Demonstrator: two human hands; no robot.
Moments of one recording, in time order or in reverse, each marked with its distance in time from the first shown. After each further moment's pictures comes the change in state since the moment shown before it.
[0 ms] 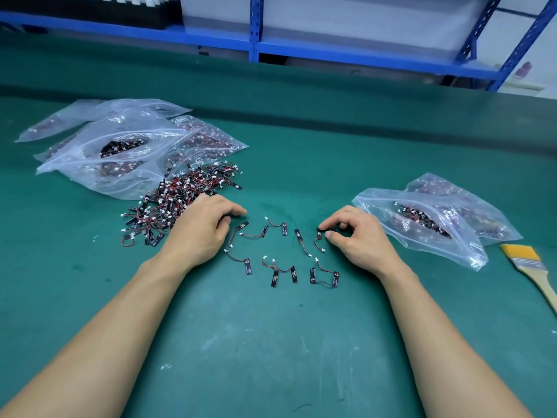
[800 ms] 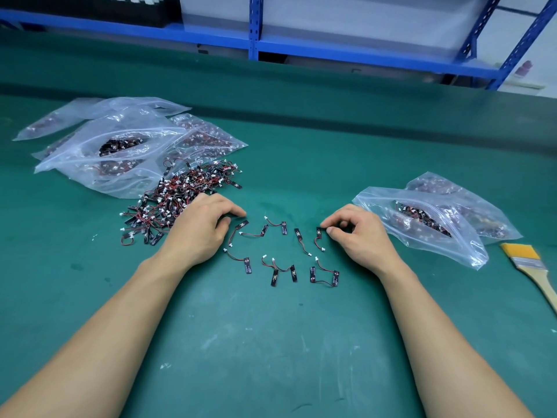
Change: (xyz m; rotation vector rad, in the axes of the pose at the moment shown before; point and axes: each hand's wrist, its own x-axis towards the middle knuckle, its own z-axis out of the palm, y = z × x) left_hand 0.001 0.000 0.000 0.017 -0.018 -0.004; right_hand 0.002 -0.001 0.001 0.058 0.046 0.035
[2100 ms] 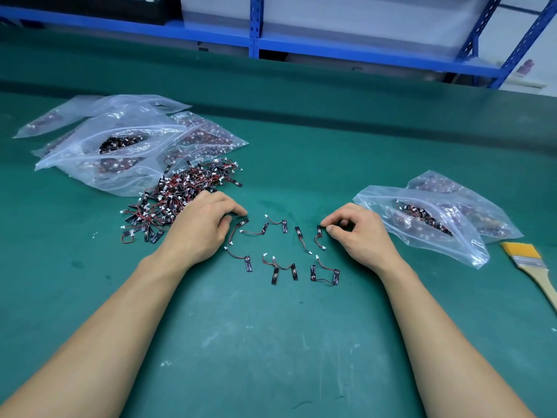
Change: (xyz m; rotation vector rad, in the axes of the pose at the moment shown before) left_hand -0.002 0.005 -0.004 0.052 -0.021 0.014; right_hand 0.000 0.000 0.000 -0.013 0.001 0.000
